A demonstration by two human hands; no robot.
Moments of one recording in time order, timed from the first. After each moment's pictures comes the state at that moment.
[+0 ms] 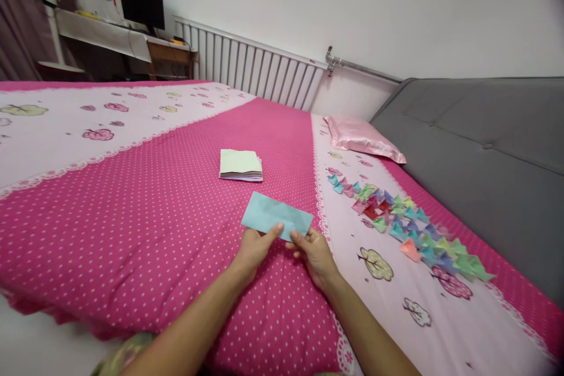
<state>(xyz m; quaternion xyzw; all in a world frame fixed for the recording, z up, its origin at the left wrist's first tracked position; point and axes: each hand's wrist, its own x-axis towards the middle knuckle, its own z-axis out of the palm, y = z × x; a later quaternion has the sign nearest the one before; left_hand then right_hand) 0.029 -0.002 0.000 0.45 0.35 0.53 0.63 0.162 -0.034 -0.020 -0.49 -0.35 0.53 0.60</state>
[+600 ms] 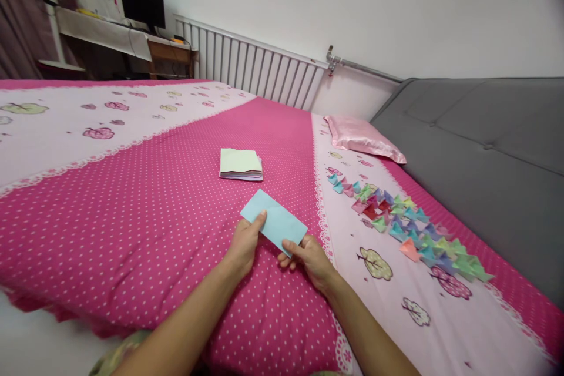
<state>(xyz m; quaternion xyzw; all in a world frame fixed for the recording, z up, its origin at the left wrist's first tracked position) 0.023 0.014 -0.011 0.35 0.32 0.53 0.70 0.160 -0.040 -0.019 -0.50 -0.43 0.58 0.48</state>
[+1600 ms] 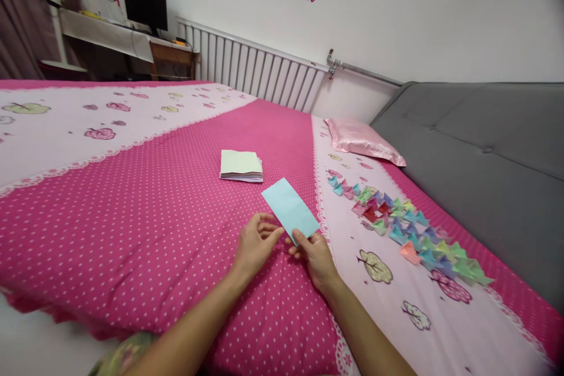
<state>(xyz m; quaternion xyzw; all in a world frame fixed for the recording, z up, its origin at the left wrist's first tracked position) 0.027 0.004 -0.007 0.49 0.39 0.52 0.59 0.161 -0.035 -0.020 -0.51 -0.38 0.49 0.59</state>
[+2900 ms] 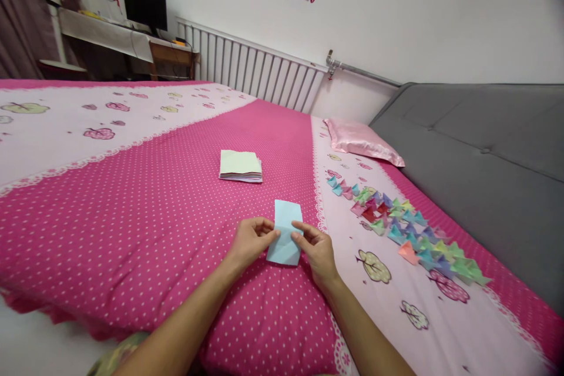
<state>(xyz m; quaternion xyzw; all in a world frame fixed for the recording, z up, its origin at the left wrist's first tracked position) 0.017 0.014 -0.006 0.55 0.38 0.44 0.59 0.165 -0.036 -0.018 -0.51 -0.41 0.42 0.63</state>
